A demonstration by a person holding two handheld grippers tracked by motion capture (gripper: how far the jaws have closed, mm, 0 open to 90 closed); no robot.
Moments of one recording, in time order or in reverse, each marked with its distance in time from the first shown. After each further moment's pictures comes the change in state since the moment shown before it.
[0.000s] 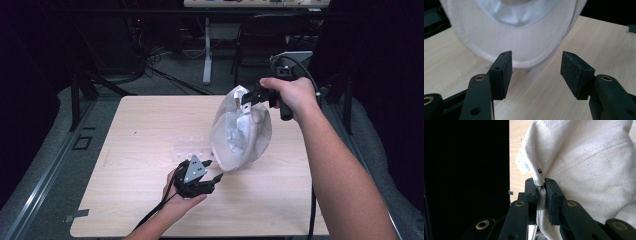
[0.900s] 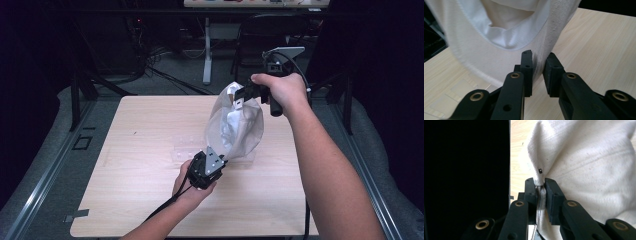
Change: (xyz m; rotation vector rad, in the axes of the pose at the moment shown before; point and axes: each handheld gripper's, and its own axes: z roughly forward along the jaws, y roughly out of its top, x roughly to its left) left arm -0.007 0.032 0.014 0.073 0.125 0.074; right arm 0.016 0.005 0.010 -0.027 -0.014 -0.003
